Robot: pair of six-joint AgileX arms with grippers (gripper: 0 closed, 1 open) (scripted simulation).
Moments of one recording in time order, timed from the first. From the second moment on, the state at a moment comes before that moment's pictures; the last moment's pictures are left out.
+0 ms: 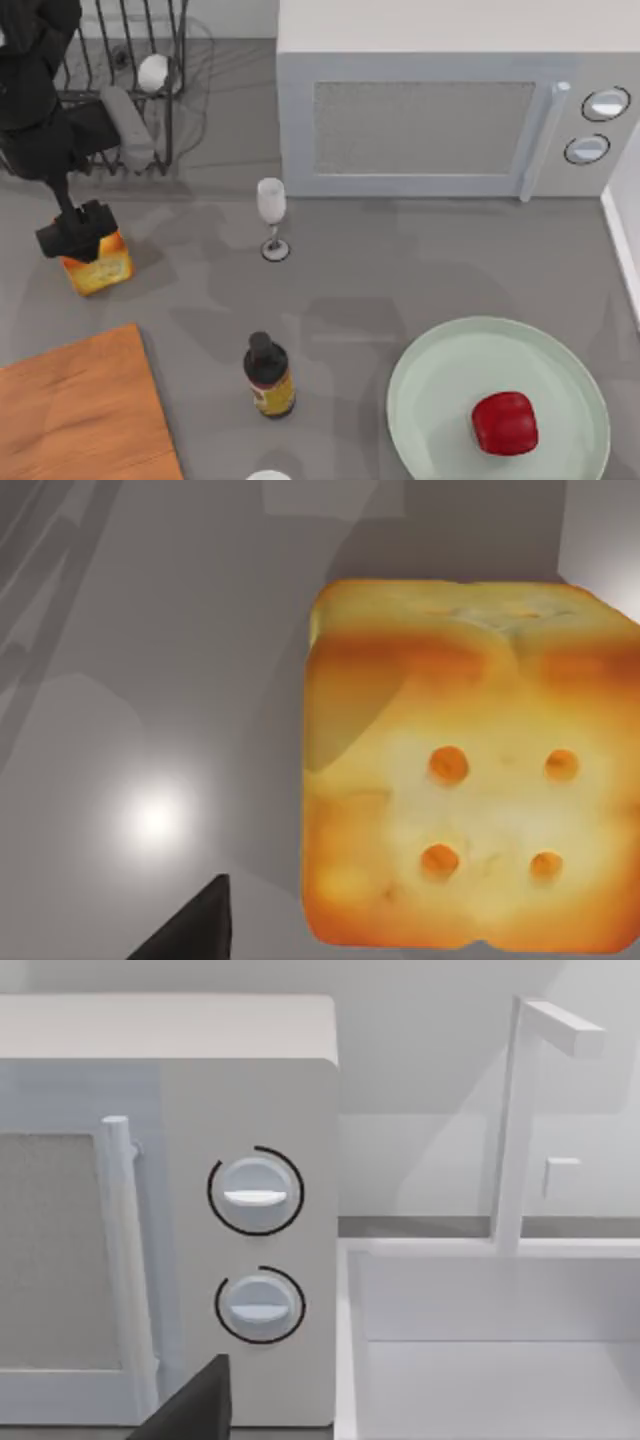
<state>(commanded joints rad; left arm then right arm) -0.13 1.99 1.55 -1.10 0.00 0.99 0.00 0.00 0.00 0.00 0.00 0.00</state>
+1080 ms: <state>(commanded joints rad) -0.13 2.13 1.44 -0.88 0.00 1.00 0.00 0.00 0.00 0.00 0.00 0.00</state>
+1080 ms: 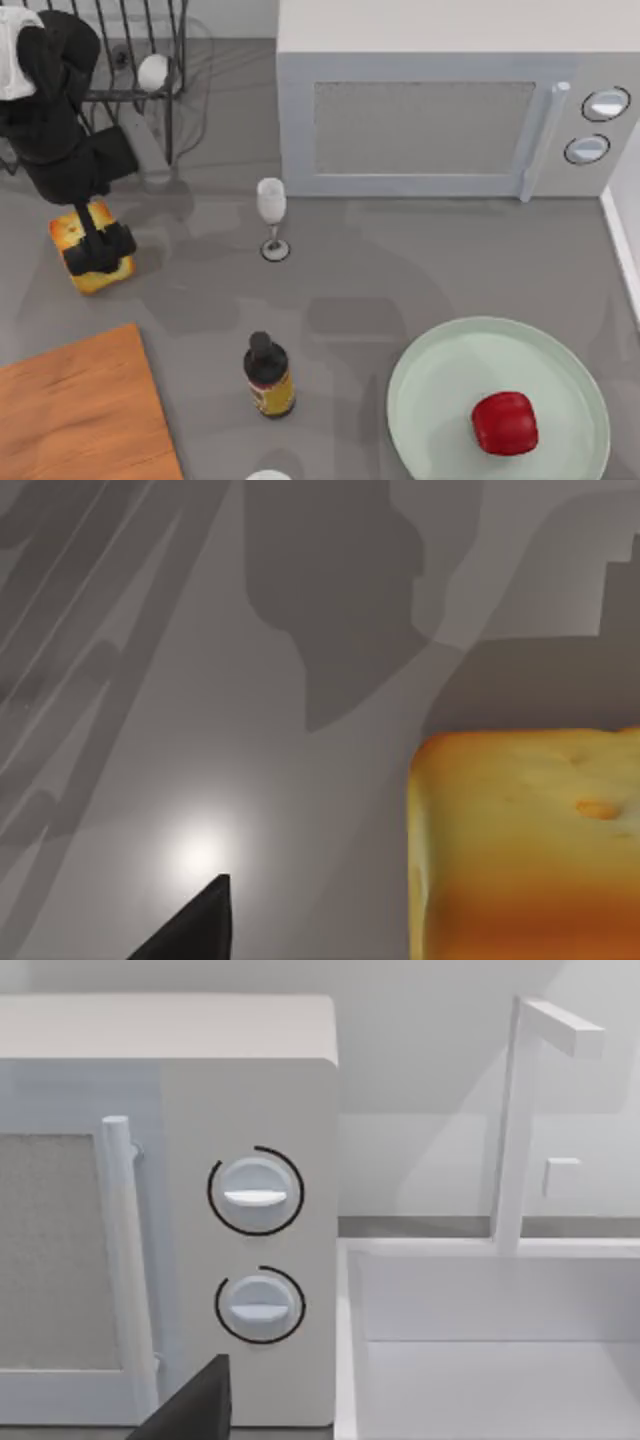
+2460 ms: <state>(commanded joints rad) -0.13 2.13 1.44 -0.88 0.00 1.00 0.00 0.00 0.00 0.00 0.00 0.00</state>
